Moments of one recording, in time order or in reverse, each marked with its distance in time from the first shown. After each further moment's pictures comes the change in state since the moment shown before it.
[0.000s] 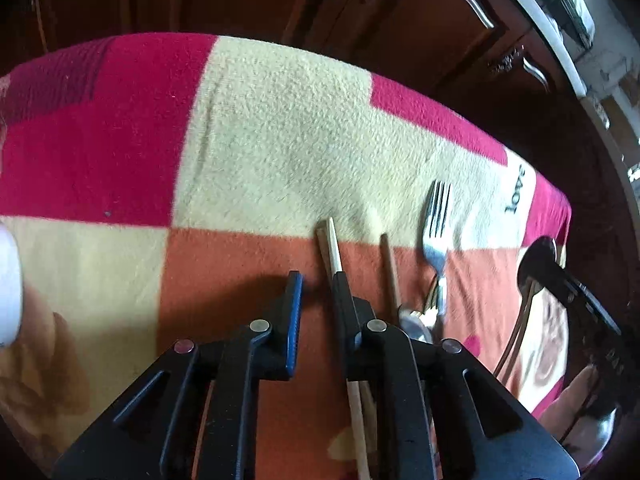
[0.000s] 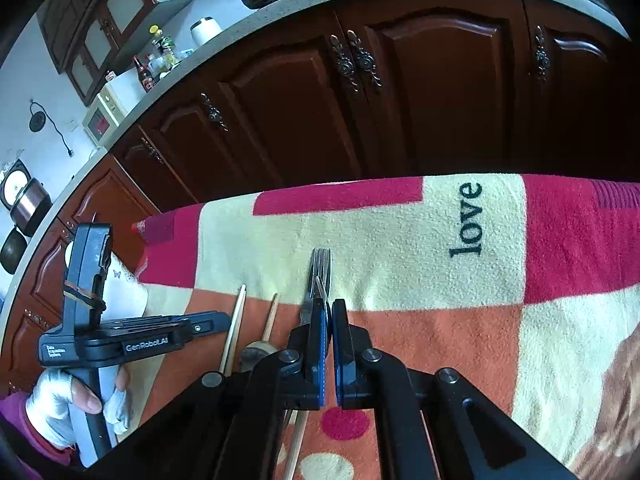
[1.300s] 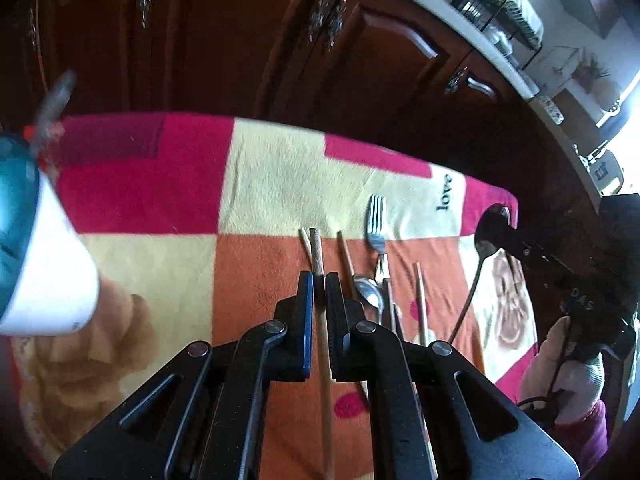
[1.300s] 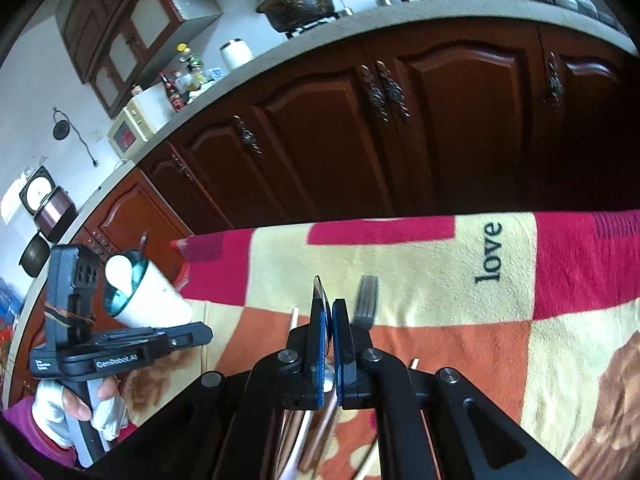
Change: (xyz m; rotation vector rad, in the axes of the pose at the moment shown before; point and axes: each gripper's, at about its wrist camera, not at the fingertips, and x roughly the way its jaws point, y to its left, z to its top) left arm -0.117 0.006 -0.034 0.120 -0.141 -0.069; right arm -0.049 0.042 0.011 -0.032 -0.070 0.079
